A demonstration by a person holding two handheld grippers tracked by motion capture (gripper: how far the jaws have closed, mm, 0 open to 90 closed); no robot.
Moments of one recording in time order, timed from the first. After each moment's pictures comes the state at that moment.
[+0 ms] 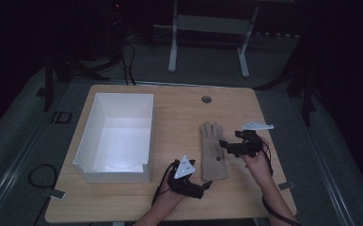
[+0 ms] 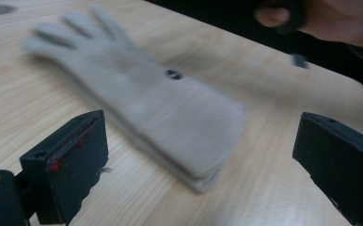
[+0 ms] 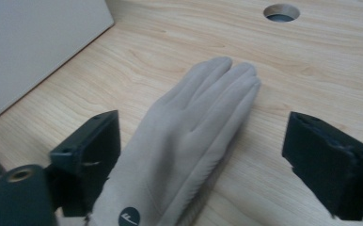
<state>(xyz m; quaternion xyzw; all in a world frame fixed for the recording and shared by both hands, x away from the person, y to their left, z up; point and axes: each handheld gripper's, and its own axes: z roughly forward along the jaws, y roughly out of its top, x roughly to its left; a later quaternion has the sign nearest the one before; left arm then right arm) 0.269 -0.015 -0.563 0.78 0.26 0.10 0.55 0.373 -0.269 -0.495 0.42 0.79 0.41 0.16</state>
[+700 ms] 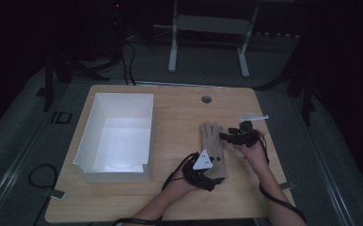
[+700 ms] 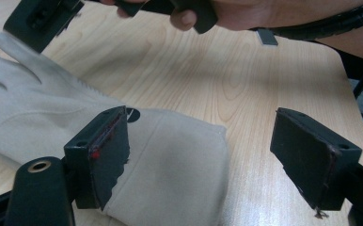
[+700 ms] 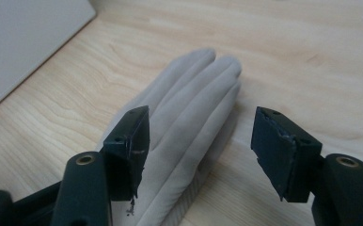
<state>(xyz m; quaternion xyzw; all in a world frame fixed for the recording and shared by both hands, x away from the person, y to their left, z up) 0.301 -0.054 -0.553 0.83 0.17 0.09 0.52 0.425 -0.278 -0.519 0.44 0.80 0.40 0.10</state>
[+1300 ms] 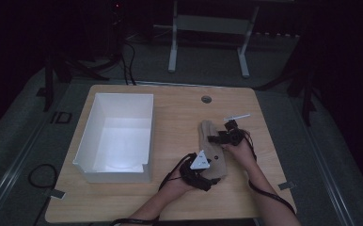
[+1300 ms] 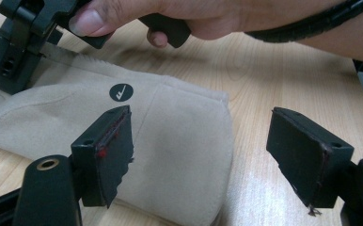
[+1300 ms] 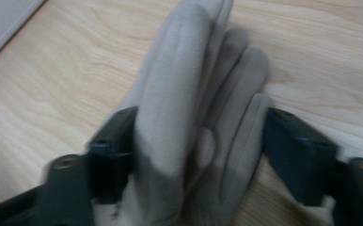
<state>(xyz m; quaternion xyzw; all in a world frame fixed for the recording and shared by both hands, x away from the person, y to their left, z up) 0.303 -0.046 -0.561 0.84 0.17 0.08 0.50 0.452 -0.244 -0.552 0.45 0.82 0.35 0.04</state>
